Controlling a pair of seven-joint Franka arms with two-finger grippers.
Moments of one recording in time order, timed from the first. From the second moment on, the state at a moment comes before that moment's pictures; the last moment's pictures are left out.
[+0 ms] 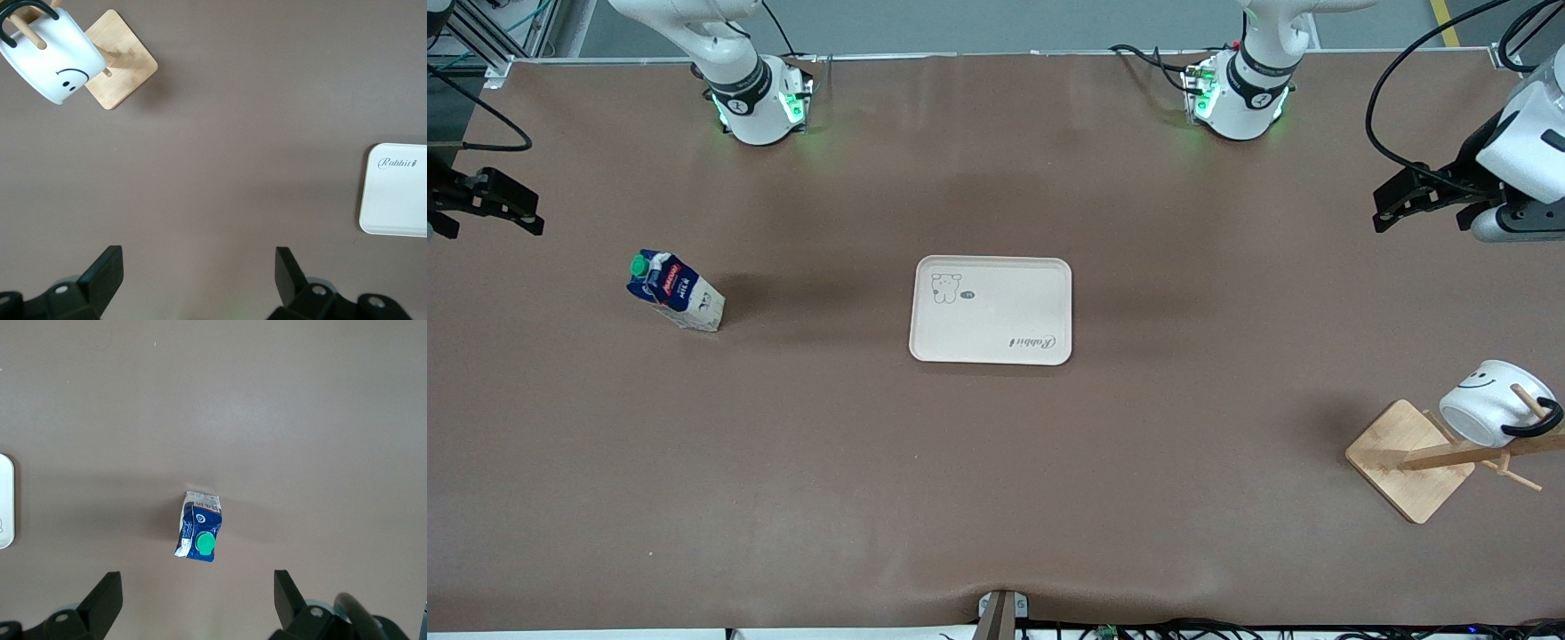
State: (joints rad) left arm 0.00 -0.03 -0.11 -1.57 0.02 1.54 -0.11; right arm -0.01 -0.06 -0.05 -1.63 -0.07 1.56 -0.13
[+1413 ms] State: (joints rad) left arm 0.01 -0.03 -0.11 -1.54 0.02 1.50 -0.11; right arm -0.01 -0.06 -0.05 -1.63 -0.07 1.56 -0.13
